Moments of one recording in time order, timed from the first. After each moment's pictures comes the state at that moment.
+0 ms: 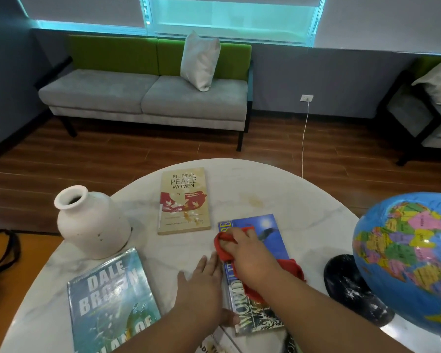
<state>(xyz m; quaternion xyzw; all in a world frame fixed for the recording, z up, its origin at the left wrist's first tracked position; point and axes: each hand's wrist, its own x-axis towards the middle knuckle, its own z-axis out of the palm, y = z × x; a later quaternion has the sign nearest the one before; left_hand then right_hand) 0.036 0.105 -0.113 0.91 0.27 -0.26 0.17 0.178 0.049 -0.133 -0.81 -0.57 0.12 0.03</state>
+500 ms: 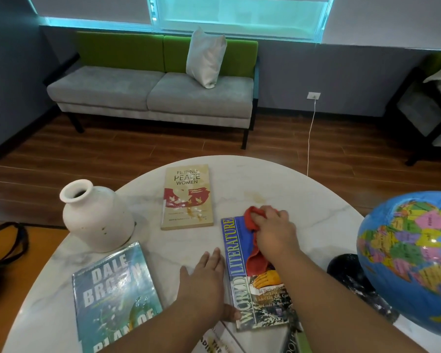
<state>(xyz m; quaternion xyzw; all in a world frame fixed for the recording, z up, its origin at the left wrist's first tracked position) 0.036 0.106 -0.115 0.91 0.28 -0.26 0.17 0.225 0.045 -0.131 -0.91 -0.41 0.05 0.06</state>
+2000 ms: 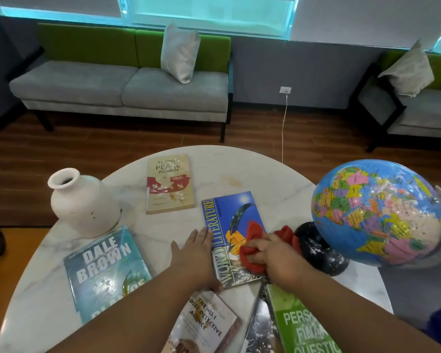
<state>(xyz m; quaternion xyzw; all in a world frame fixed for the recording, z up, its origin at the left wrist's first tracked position) 0.036 0.092 -0.105 0.92 0.26 -0.24 0.14 0.185 -0.073 -0.124 -0.78 -0.58 0.19 0.09</state>
